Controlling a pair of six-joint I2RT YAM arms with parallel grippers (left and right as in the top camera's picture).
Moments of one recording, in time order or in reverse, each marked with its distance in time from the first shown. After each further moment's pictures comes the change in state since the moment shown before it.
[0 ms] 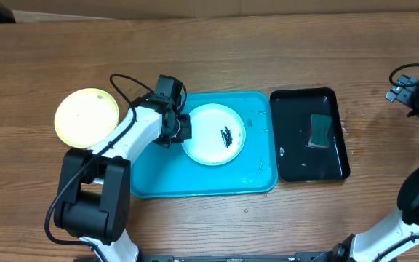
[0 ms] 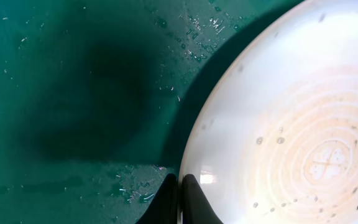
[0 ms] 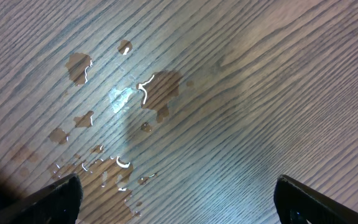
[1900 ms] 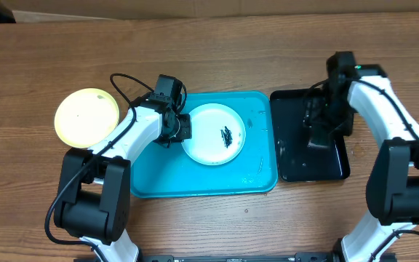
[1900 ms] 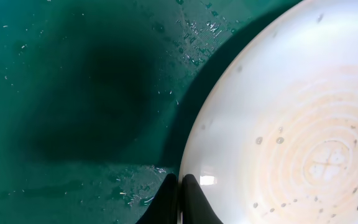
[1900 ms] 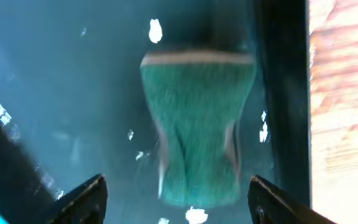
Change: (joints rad) left arm 0.000 0.000 0.000 0.007 0.000 0.010; right arm 0.465 0.002 -0.207 -0.067 -0.161 0.019
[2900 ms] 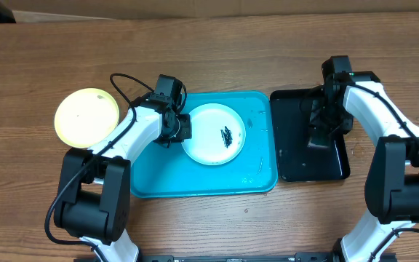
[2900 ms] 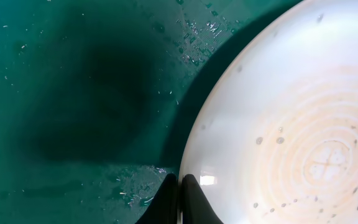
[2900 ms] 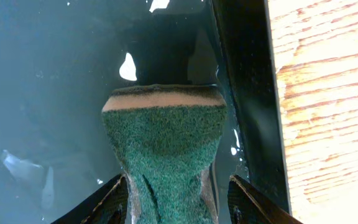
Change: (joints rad) left arm 0.000 0.000 0.000 0.000 0.000 0.000; right arm 0.005 0.012 -0.064 0.120 0.092 0.011
